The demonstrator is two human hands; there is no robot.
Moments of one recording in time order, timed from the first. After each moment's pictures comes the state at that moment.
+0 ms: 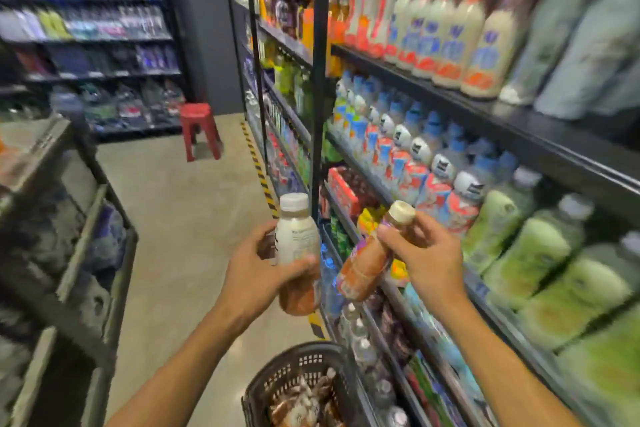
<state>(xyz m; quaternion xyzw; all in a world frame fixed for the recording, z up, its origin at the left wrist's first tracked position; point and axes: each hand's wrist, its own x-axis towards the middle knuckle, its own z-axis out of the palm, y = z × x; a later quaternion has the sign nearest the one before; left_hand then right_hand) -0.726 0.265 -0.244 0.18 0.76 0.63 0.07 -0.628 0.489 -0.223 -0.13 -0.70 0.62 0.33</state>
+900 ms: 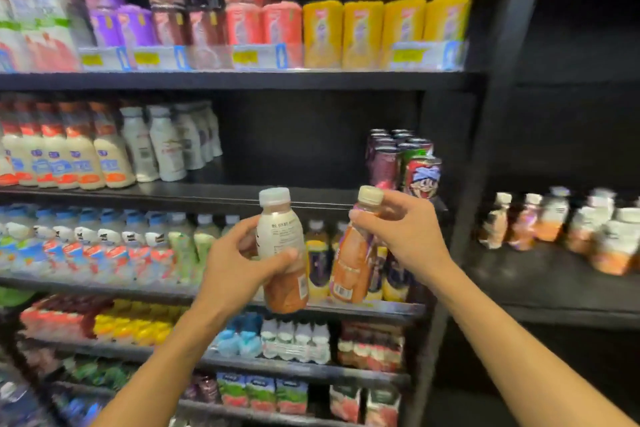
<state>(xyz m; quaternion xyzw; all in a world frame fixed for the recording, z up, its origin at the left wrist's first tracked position) -0.465 0.351 -0.068 0.57 0.51 0.58 0.29 -0.220 0.397 -0.034 -0.38 -0.65 0.31 0.58</state>
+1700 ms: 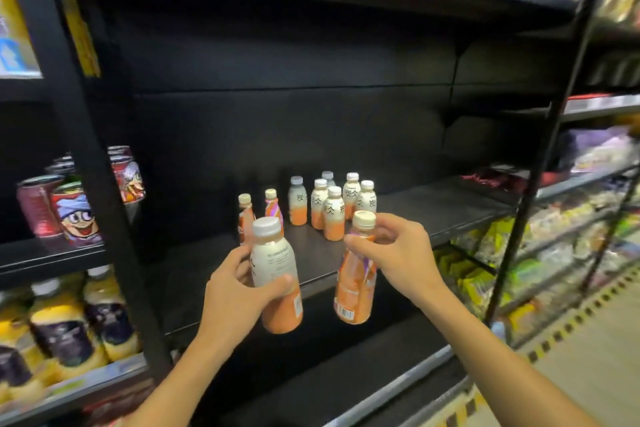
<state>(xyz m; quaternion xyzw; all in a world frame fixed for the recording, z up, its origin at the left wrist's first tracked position) -0.010 0.370 -0.106 0.68 0.39 0.45 0.42 0.220 0.262 -0.057 -0.60 -0.53 0.11 0.59</state>
